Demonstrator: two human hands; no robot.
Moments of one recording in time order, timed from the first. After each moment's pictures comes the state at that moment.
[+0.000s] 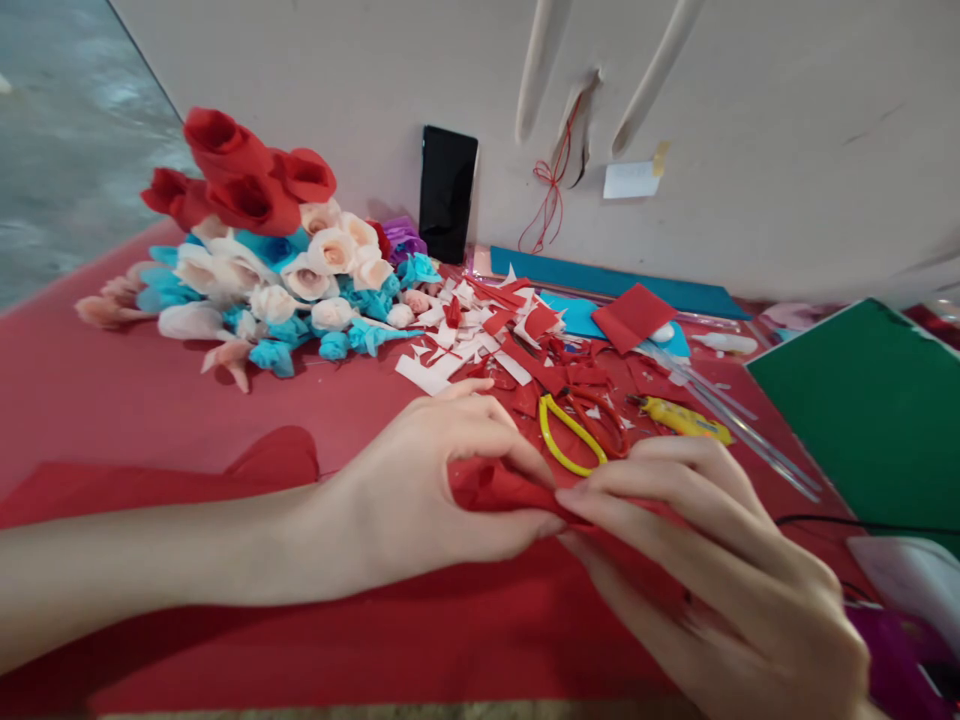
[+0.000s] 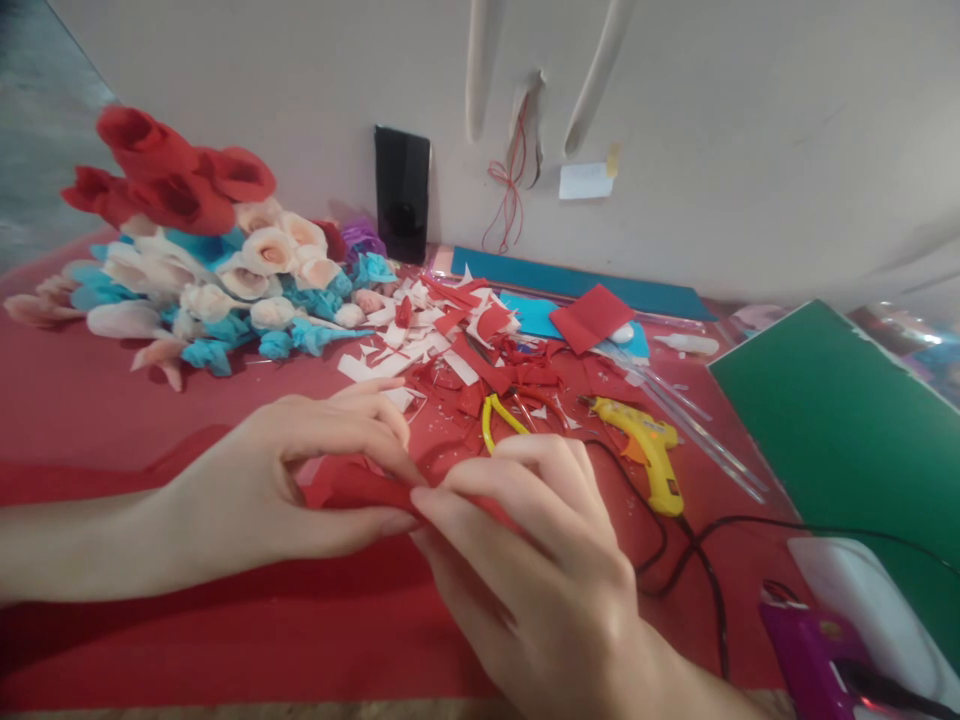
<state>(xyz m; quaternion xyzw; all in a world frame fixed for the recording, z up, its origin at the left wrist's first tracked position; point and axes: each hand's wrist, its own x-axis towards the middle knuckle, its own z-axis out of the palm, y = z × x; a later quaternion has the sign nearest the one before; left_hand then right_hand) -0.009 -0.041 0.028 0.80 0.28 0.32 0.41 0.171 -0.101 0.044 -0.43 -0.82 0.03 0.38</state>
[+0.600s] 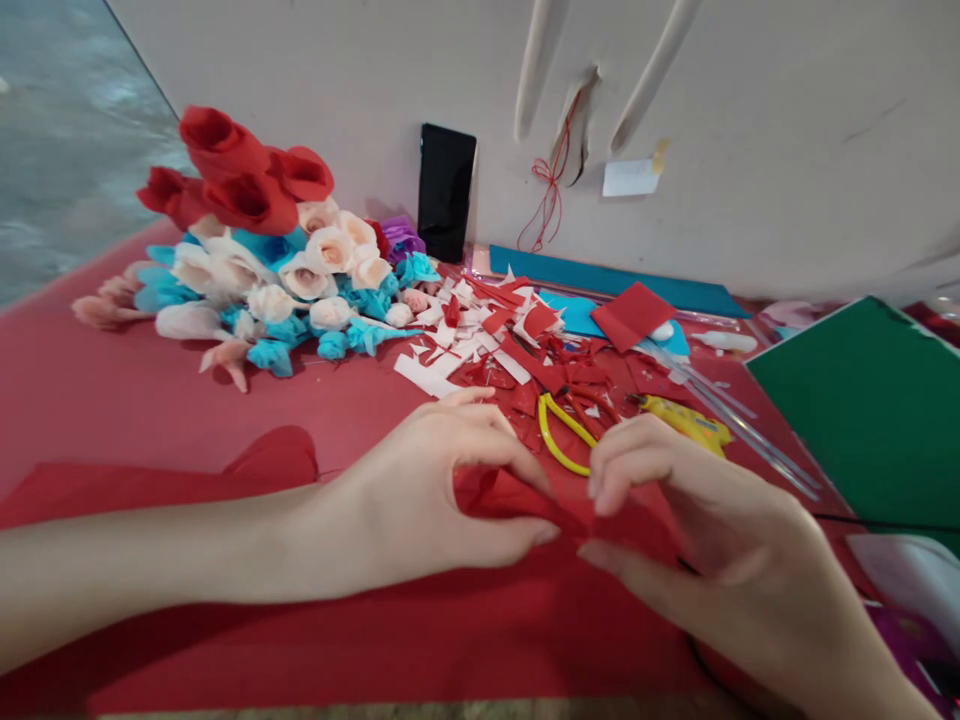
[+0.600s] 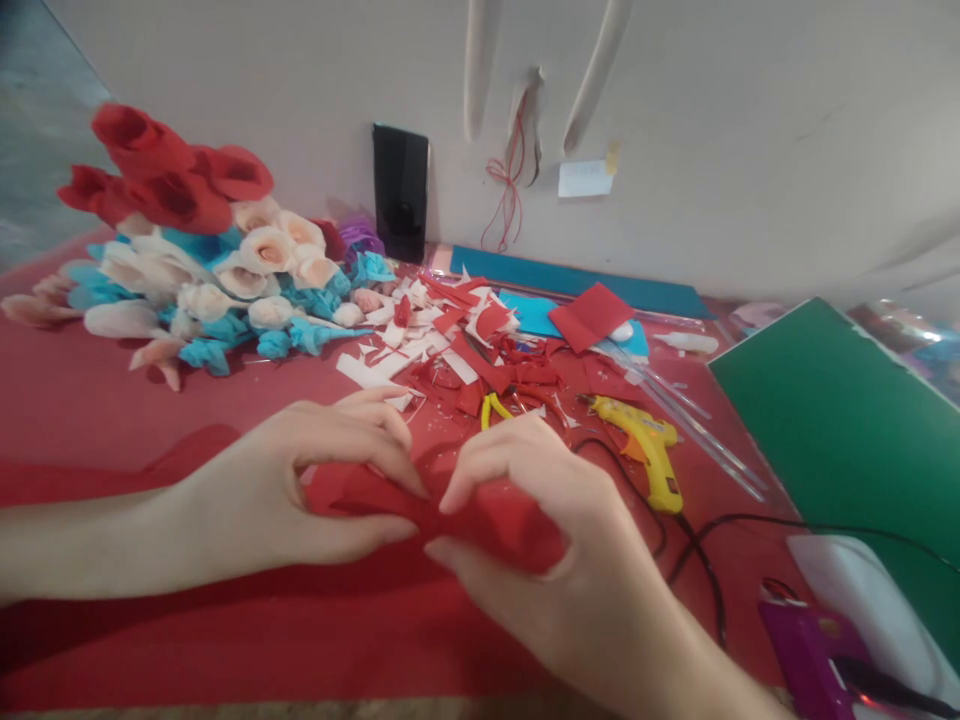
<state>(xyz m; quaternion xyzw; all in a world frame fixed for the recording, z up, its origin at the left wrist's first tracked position) -0.009 -0.042 0.030 0.82 0.29 0.27 0.42 0.185 -0.094 0.046 -0.46 -0.78 0.27 0.34</state>
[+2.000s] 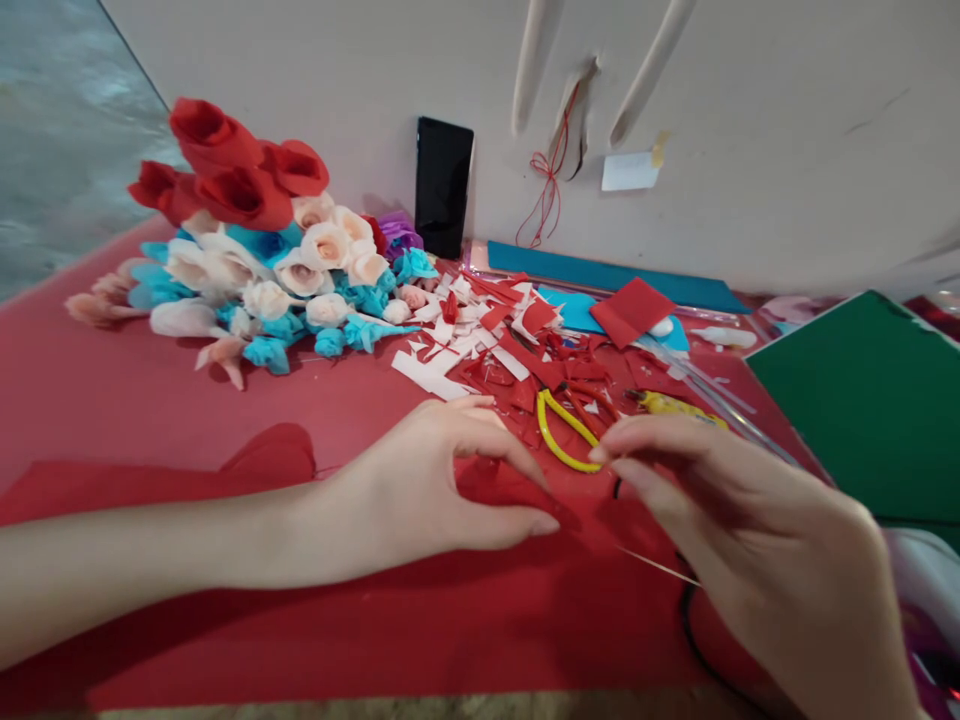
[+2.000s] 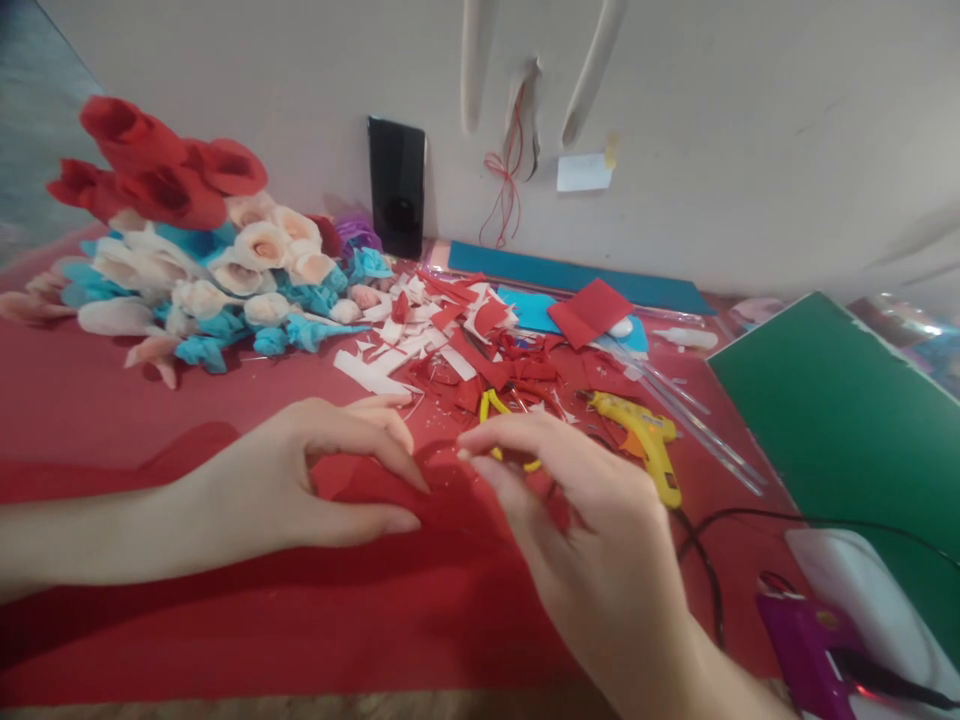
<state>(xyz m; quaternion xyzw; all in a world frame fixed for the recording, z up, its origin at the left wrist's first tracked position) -0.006 -0.038 0.026 0.79 0.28 0.25 0.48 0.183 -0.097 0.047 -0.53 -0.76 0.08 0.36</state>
